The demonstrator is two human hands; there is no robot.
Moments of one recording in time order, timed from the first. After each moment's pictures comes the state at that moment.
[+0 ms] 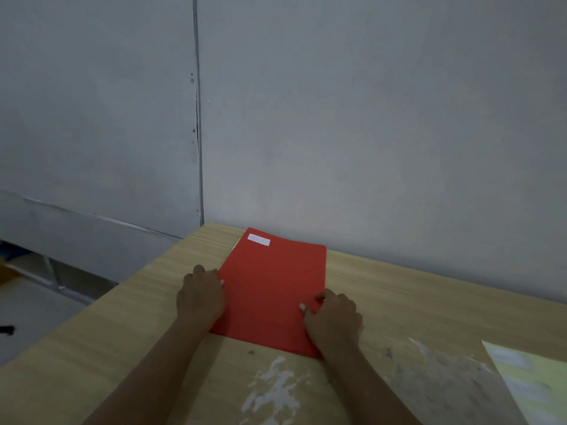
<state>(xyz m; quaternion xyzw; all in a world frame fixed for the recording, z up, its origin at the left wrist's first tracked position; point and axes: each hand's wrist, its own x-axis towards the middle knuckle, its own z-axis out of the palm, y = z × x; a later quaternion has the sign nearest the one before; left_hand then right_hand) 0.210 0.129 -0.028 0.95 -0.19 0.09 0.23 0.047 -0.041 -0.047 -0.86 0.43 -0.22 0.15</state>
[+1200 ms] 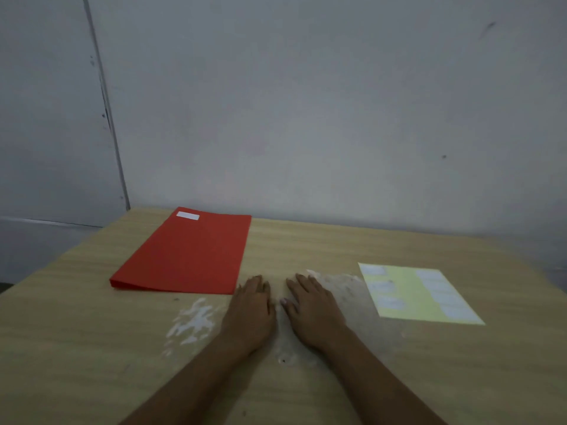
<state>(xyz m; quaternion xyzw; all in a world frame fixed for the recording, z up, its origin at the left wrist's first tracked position) -0.026 0.050 -0.056 0.85 -0.49 0.01 0.19 -0.140 -0.063 -0.068 -0.94 0.30 -0.13 0.12</state>
